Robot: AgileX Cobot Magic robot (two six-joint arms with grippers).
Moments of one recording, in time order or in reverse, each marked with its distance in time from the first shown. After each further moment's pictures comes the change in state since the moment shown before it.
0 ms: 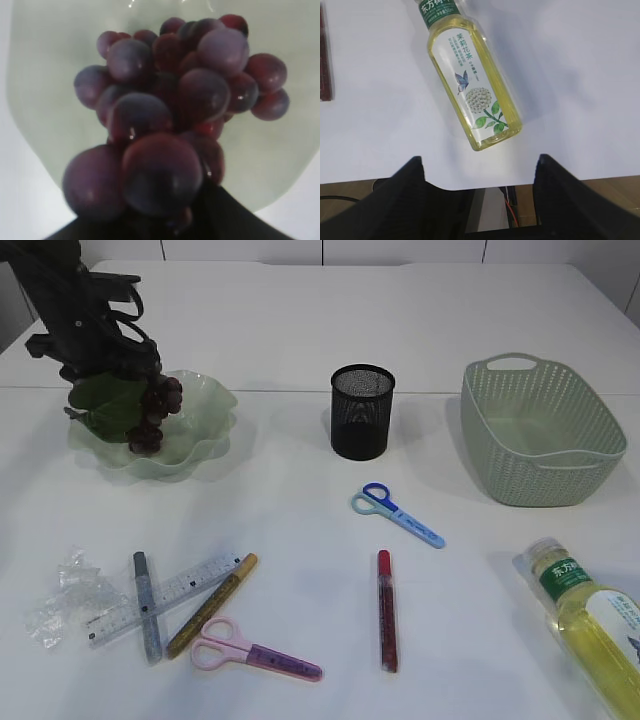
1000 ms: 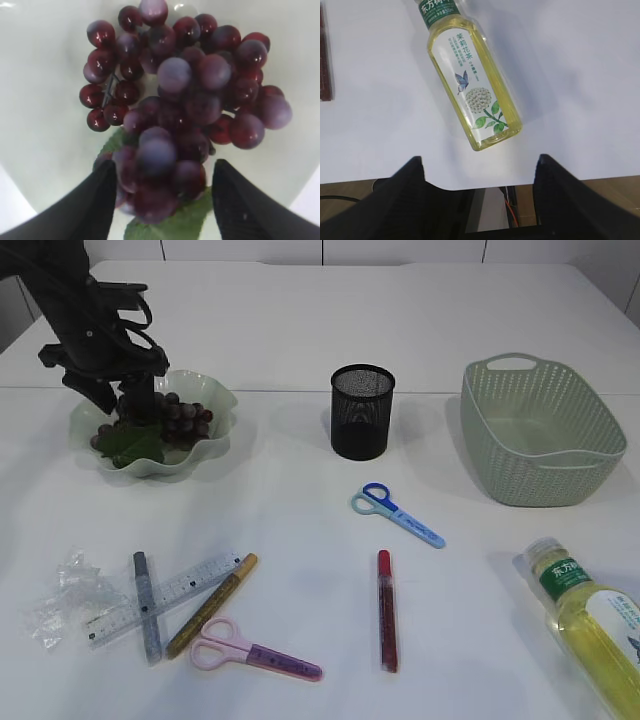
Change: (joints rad) left arm 0.000 0.035 0.000 -0.037 -0.048 0.000; right arm 0.000 0.000 0.000 0.000 0.000 0.000
